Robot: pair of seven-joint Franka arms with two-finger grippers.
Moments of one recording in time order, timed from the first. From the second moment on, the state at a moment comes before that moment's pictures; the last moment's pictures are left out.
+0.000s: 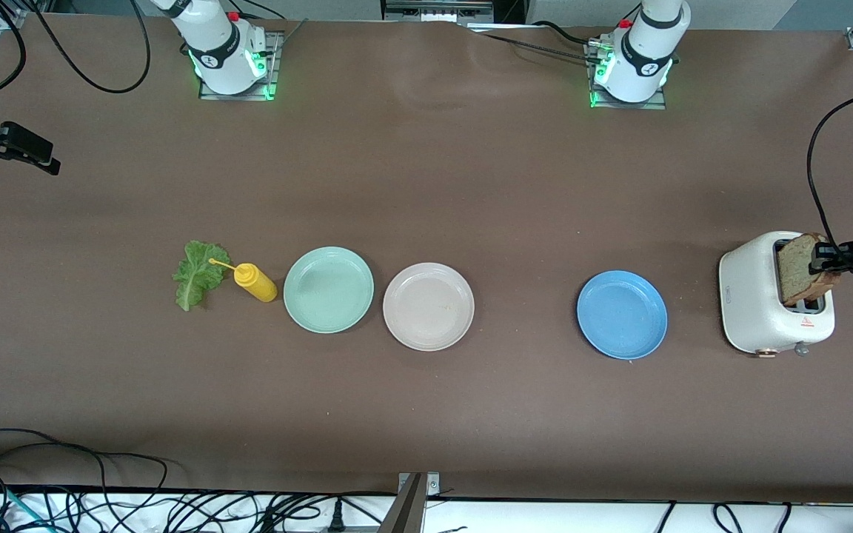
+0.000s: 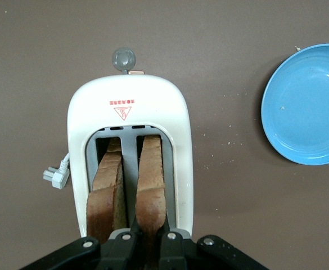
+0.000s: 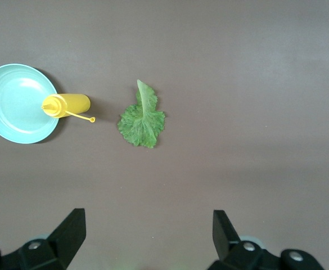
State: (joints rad) left arm 0.25 0.31 0.06 -1.71 -0.02 1.95 0.44; right arm 0.00 -0.02 -0.07 -1.63 -0.01 1.56 -0.05
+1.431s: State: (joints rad) left arm 0.17 0.29 -0.01 -1.57 -0.24 1.80 0.08; right arm 0.00 -0.02 -0.07 -1.63 -0.01 1.56 -0.05
